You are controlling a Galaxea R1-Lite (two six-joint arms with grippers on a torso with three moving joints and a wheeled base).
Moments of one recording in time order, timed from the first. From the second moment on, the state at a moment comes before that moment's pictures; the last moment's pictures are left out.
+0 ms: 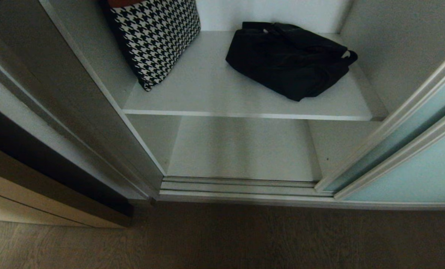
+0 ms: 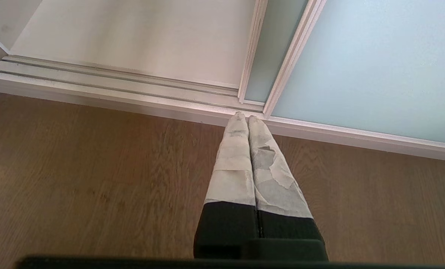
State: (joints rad) left arm -0.36 1.67 -1.90 -0.29 0.35 0.15; right arm 0.00 0.00 0.00 0.00 0.02 -0.05
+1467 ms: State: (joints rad) left arm -0.07 0.50 -0.66 0.05 0.30 0.07; right arm 0.00 0.00 0.00 0.00 0.02 -0.05
